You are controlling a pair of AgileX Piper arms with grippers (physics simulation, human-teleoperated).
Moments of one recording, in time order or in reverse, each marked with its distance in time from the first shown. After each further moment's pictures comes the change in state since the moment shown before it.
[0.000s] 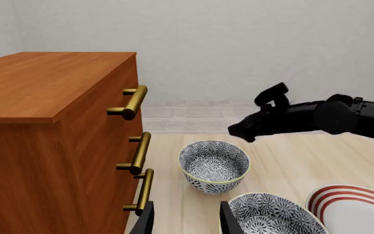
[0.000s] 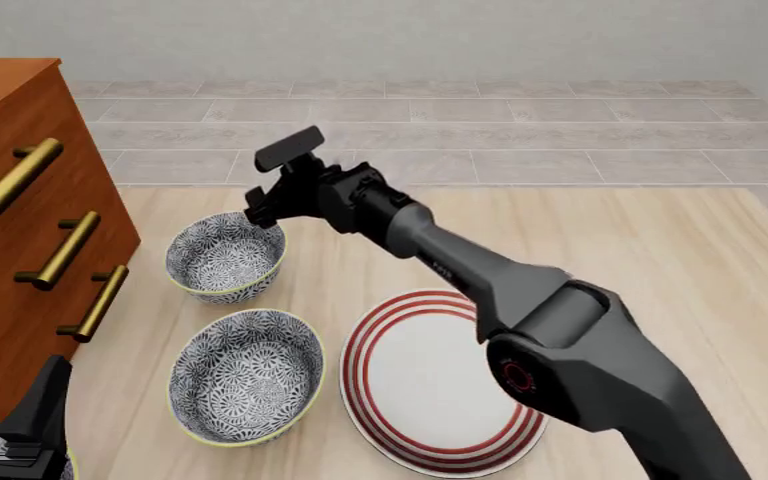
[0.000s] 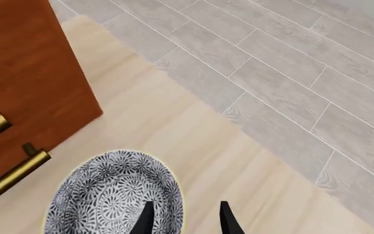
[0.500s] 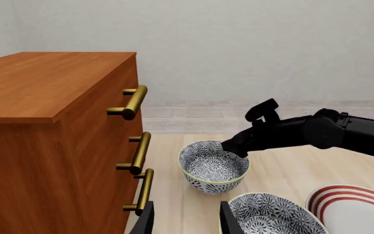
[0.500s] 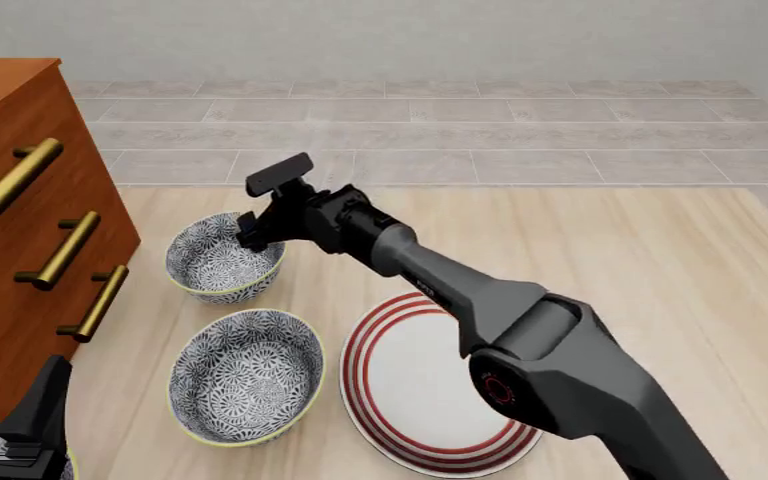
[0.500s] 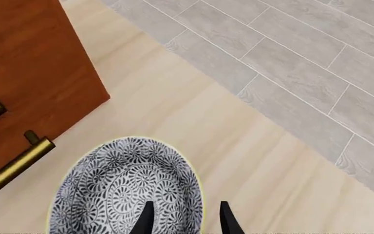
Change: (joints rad) left arm 0.000 0.000 0.000 0.000 0.000; right arm 0.028 0.077 -0.046 0.034 0.048
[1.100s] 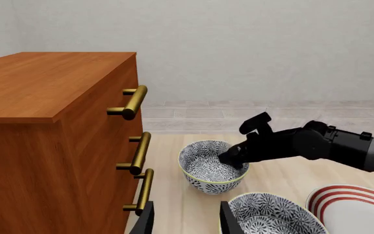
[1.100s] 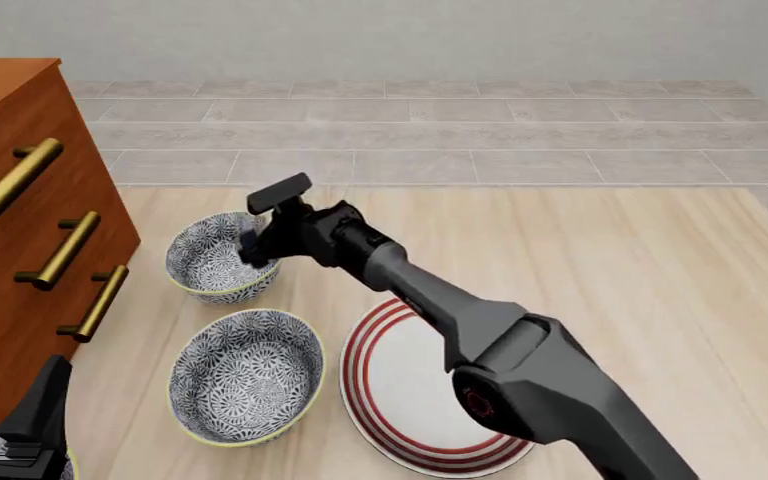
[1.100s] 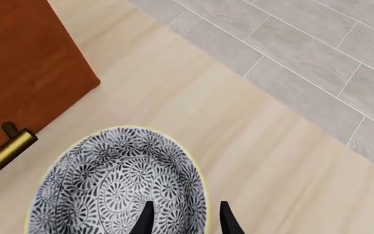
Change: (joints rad) left arm 0.000 0.000 0.000 0.000 0.000; right arm 0.002 0.135 -0.164 0.090 0.030
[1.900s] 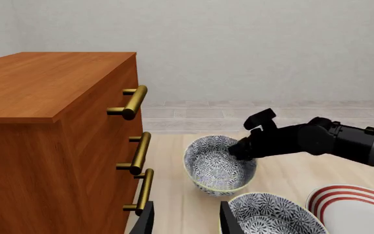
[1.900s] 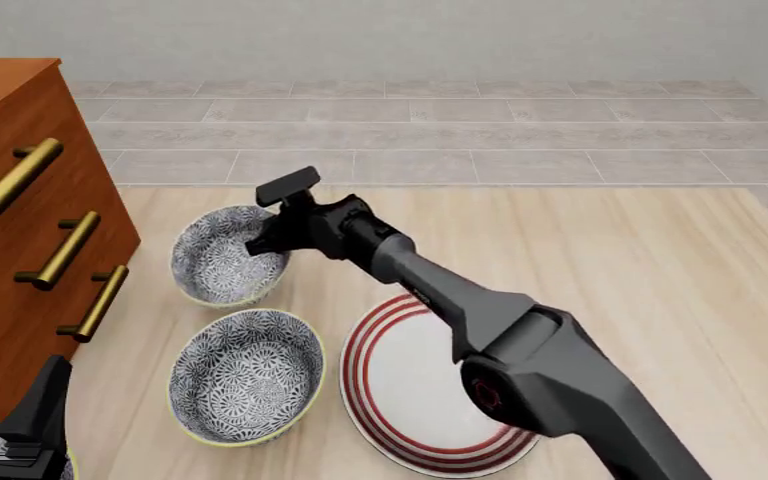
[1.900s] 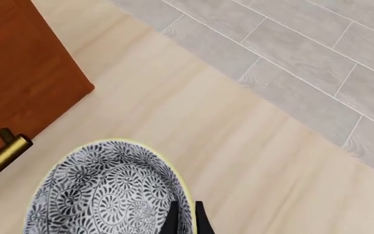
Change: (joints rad) left arm 0.000 0.000 0.000 0.000 0.000; right arm -0.021 -0.036 0.053 -0.029 -0.011
